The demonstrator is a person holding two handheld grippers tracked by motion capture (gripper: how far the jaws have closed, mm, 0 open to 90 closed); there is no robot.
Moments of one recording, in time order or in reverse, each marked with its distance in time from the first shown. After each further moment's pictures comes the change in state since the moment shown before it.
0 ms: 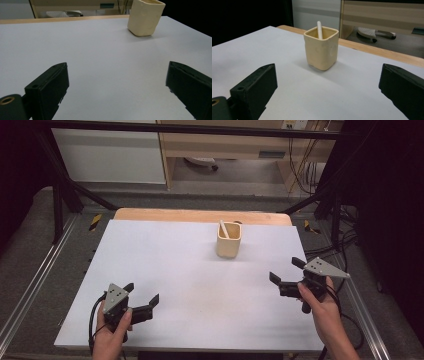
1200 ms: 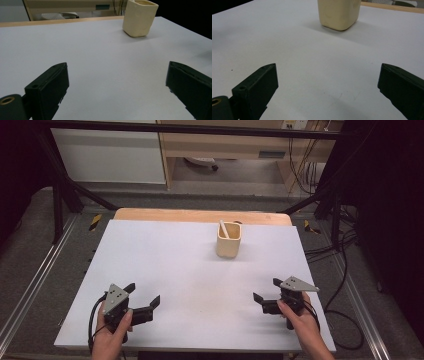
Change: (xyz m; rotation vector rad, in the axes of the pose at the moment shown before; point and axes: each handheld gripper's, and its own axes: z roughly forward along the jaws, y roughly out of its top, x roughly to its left) left arm -0.002 0.001 -0.002 -0.006 -0.031 0.017; right arm 0.021 -0.069 0.038 0.156 0.056 0.028
